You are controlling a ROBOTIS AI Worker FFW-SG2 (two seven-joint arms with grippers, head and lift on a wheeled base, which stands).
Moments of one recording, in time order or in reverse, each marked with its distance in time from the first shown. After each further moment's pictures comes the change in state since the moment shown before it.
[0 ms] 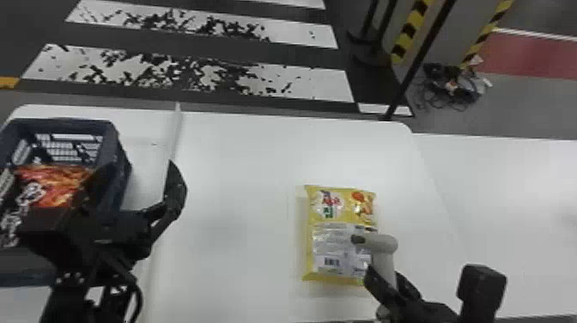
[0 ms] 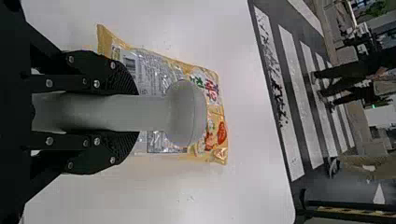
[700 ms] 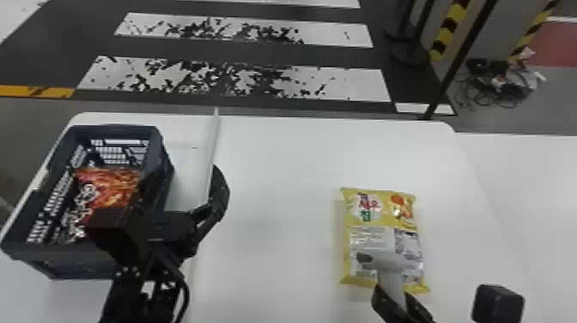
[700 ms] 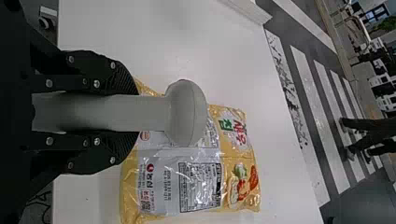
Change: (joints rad) left arm -0.013 0.000 -0.008 0.022 0.000 0.000 0.000; right arm 0.019 0.009 0.105 0.016 0.000 0.010 -0.003
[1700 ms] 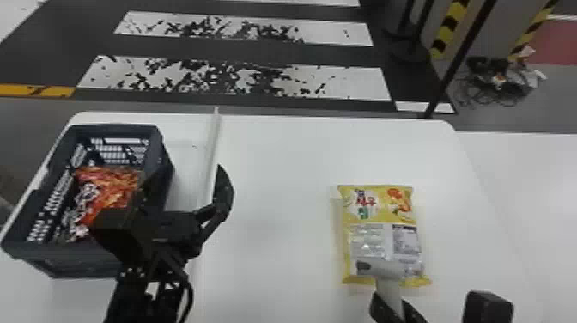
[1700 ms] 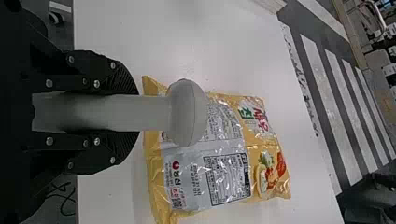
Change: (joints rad) left arm 0.002 0.002 -0.014 0.003 -0.003 -0.013 0.001; right arm 0.005 -0.001 0.029 0.039 0.008 -0.020 -0.053
